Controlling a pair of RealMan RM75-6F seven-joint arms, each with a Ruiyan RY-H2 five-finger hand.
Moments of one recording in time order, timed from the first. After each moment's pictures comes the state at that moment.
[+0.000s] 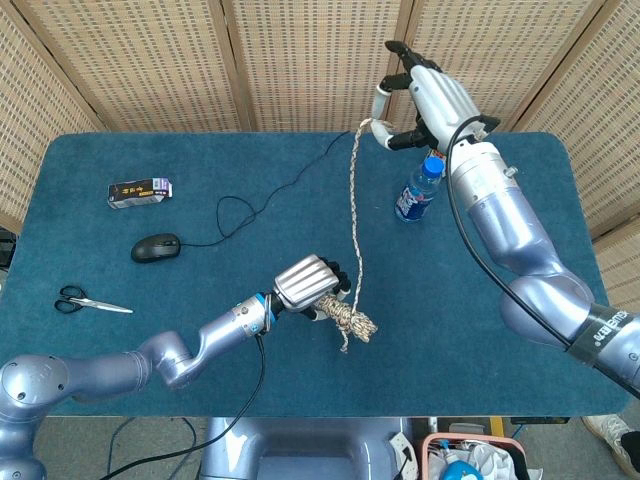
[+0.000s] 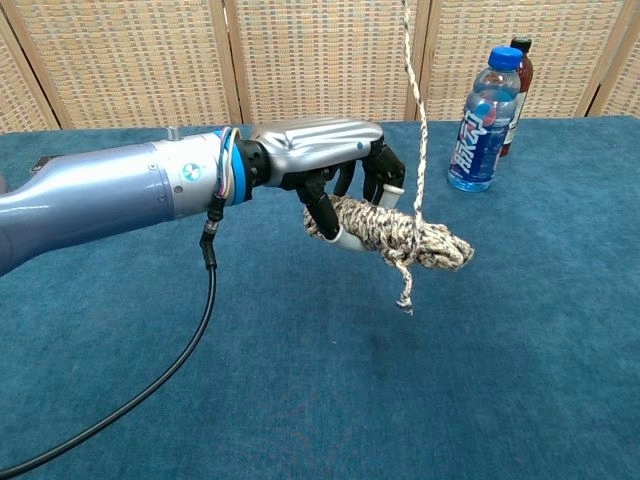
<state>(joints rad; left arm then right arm) -1.10 -1.70 -0.14 -1.21 1.52 0.86 -0.13 1.29 -0.80 0.39 -1.66 -0.29 0.66 -0.07</state>
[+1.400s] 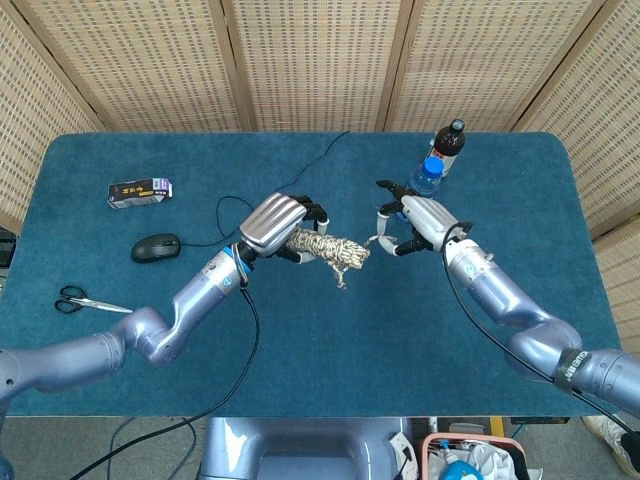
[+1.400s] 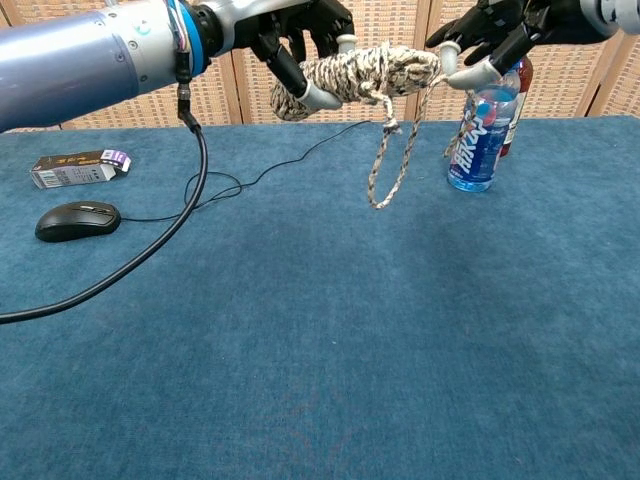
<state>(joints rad) -1.09 -1.55 -0.29 -1.29 1.31 0.89 -0.15 0.92 -1.10 0.34 -1.60 -0.97 0.55 0.26</state>
